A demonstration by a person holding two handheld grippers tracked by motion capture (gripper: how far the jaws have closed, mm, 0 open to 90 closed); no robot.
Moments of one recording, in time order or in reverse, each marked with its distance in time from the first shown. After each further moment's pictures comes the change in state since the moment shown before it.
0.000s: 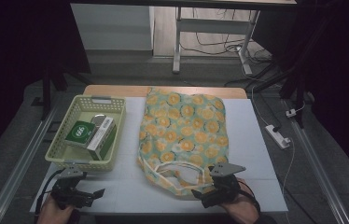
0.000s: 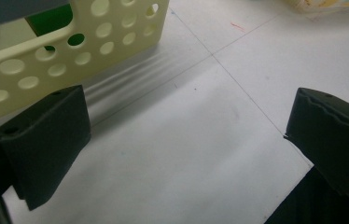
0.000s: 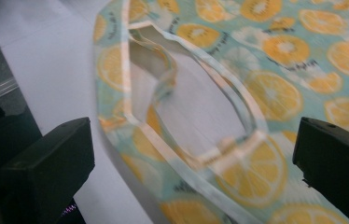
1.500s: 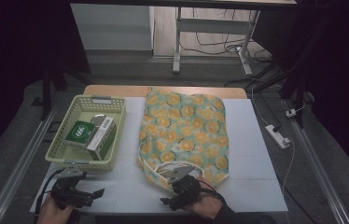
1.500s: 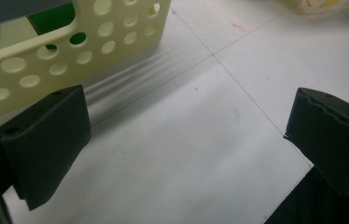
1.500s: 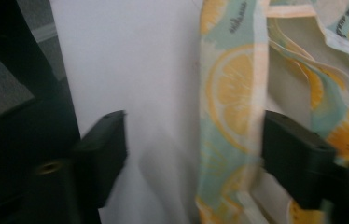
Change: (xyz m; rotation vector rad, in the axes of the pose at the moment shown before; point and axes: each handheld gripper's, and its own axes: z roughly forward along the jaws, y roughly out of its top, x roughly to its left) left arm 0.001 0.000 0.000 -0.001 0.000 -0.007; right arm 0.049 0.022 0.089 0.195 0.213 -0.166
